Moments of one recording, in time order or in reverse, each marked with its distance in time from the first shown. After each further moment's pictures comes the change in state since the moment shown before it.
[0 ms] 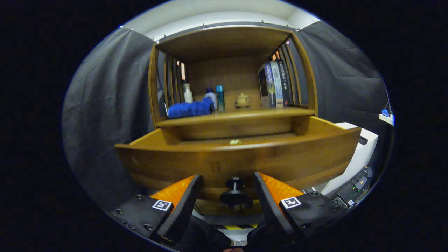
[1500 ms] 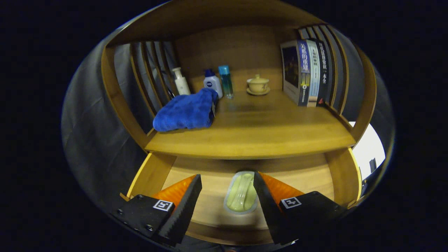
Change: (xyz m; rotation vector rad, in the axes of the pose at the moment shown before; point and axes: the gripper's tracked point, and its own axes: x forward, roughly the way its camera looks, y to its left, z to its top) arm 0.135 0.004 0.078 0.044 0.489 0.066
